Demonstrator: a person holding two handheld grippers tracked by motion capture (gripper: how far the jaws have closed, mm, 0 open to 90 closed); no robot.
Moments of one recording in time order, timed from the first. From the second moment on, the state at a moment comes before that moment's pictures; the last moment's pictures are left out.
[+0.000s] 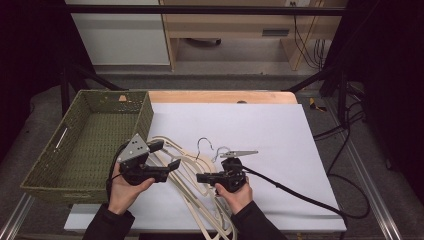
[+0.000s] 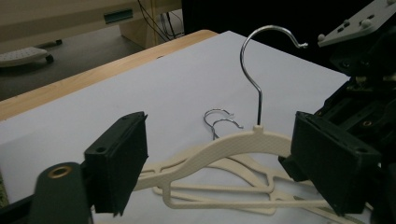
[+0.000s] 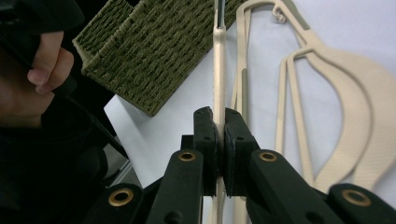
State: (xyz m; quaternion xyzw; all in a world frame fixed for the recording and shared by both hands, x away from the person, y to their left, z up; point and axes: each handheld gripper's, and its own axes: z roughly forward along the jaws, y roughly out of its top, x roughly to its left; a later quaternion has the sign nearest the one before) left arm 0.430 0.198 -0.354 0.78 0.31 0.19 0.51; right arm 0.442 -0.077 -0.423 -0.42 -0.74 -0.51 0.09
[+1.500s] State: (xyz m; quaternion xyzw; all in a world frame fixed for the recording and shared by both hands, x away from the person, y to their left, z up) left arm 0.417 0.141 -0.383 0.89 0.20 0.07 0.41; right arm 0.422 -0.126 -0.401 -0.23 -0.84 -0.48 0.09
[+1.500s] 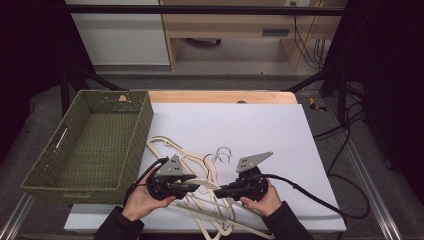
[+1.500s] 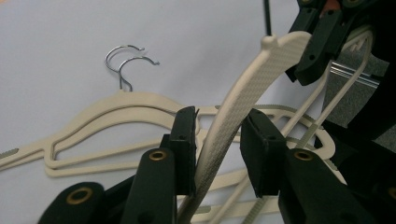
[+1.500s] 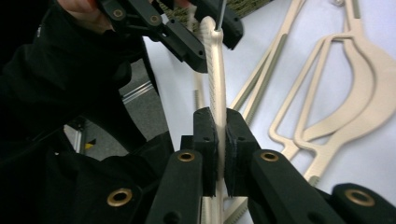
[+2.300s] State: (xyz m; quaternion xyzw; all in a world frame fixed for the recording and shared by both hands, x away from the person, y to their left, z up) left arm 0.400 0.139 -0.370 0.88 0.20 0.06 0.43; right arm 0.413 -0.149 -0.381 -0.24 -0.82 -0.52 -0.06
